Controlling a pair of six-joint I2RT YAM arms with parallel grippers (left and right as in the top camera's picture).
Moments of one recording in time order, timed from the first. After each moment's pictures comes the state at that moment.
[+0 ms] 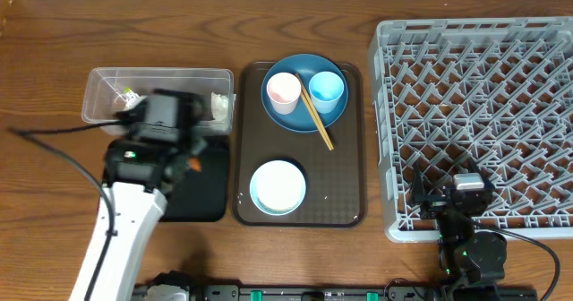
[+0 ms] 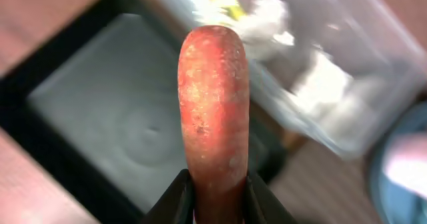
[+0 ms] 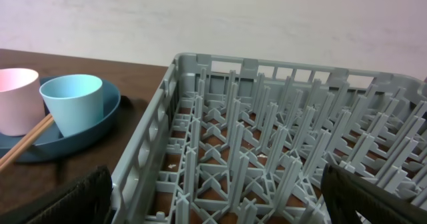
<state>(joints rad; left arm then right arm) -0.11 1.19 1.05 -0.99 -0.29 -0.89 0.10 0.02 0.01 -0.07 0.04 -0.06</state>
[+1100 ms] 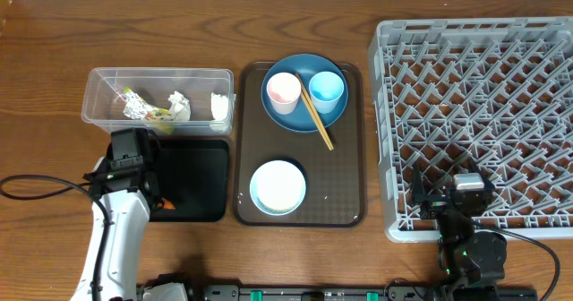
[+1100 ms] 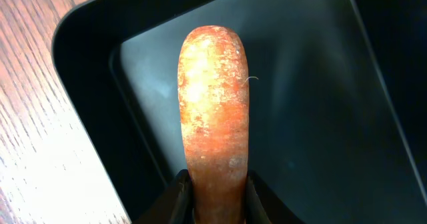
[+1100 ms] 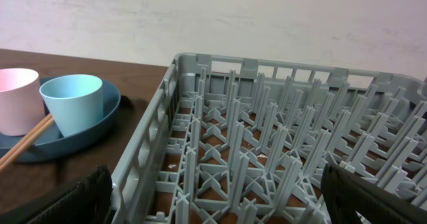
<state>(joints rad) 0.22 1.23 0.67 -0.76 -0.27 -0.91 0.10 0.02 0.01 -0.07 0.04 -0.06</state>
